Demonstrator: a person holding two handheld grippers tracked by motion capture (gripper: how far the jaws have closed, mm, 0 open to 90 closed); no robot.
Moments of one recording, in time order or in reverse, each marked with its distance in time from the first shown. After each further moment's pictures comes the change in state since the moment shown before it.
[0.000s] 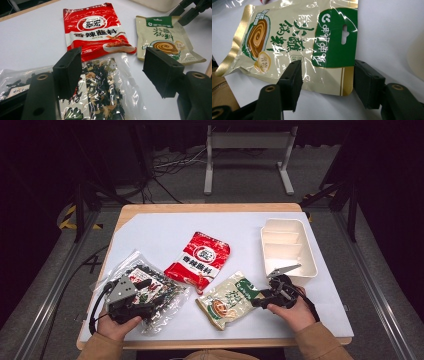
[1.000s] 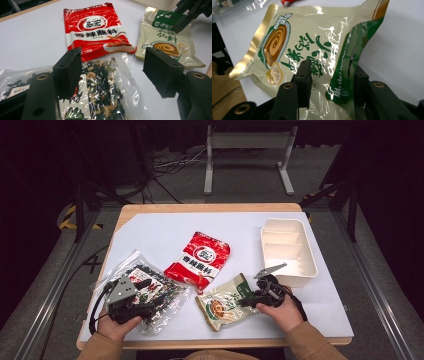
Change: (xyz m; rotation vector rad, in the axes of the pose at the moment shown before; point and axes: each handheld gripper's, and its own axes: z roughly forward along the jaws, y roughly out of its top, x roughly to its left) left arm 0.000 0.000 0.000 0.000 0.004 0.004; right arm 0.014 0.014 0.025 0.013 0.107 -0.041
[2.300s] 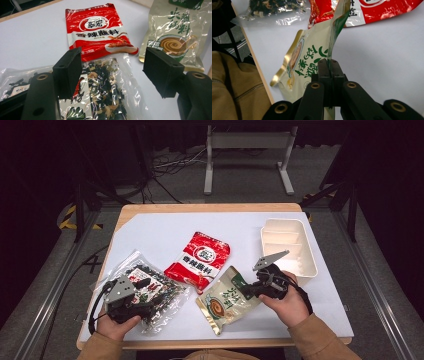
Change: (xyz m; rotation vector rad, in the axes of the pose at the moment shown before) left arm 0.002 0.000 -0.001 -0.004 0.005 -0.008; right arm 0.039 0.041 -0.048 -0.014 -0.022 -0.193
